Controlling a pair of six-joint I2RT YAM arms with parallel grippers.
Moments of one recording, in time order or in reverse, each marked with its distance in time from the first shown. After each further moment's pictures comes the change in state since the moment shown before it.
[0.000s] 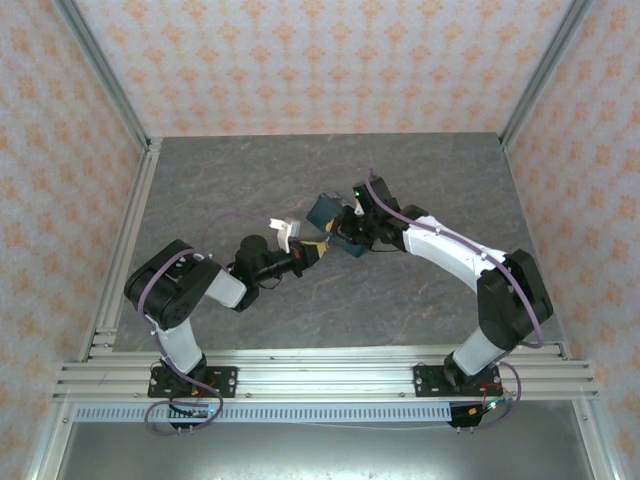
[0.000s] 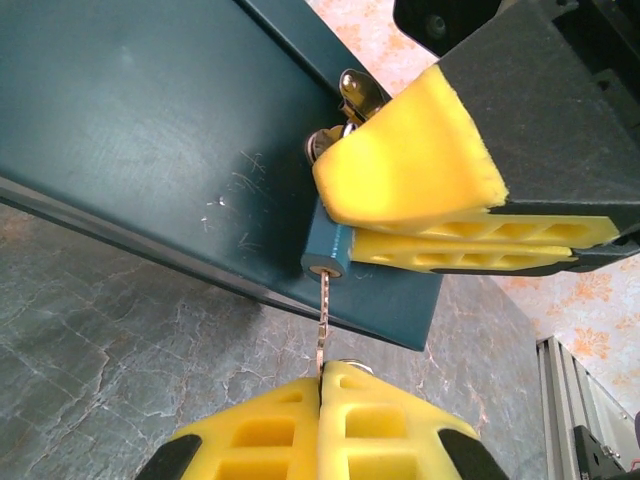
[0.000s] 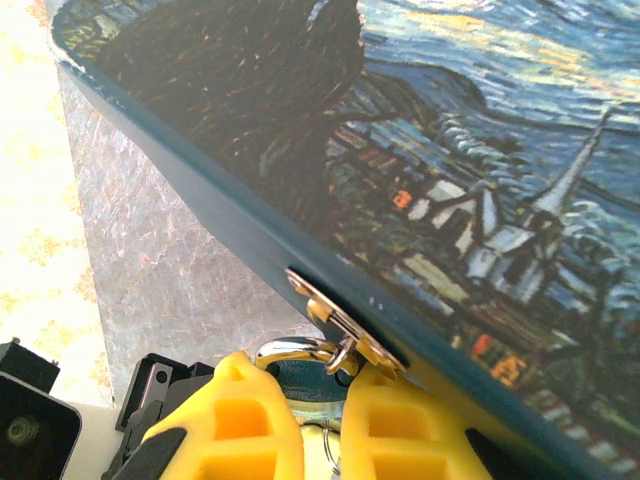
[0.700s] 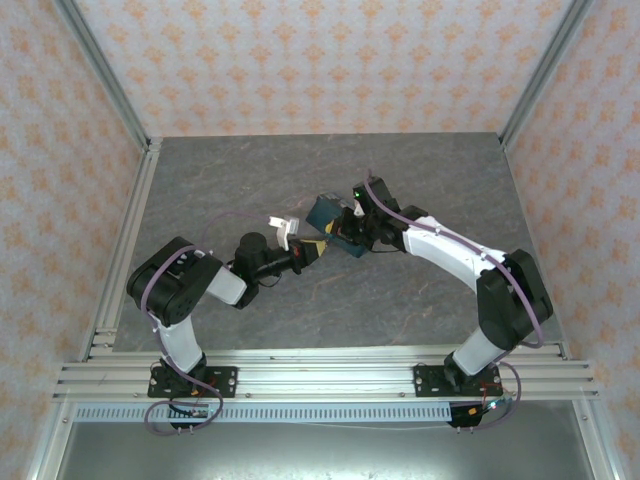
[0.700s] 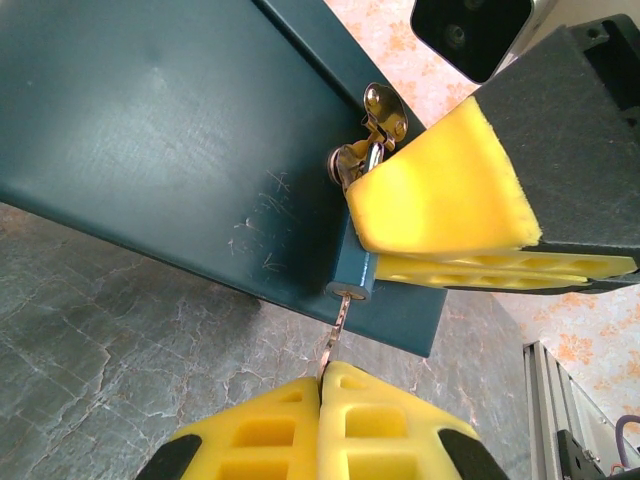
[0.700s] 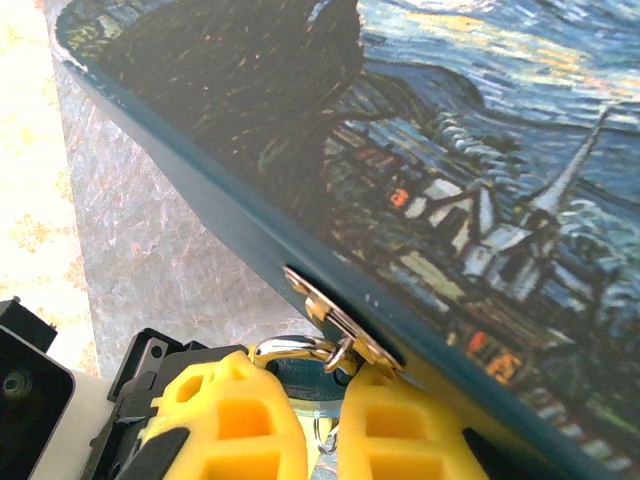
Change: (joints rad) left arm 0.019 0.019 0.019 0.000 0.036 -0.039; right arm 0.000 0.000 -0.006 0.000 -0.008 -0.038
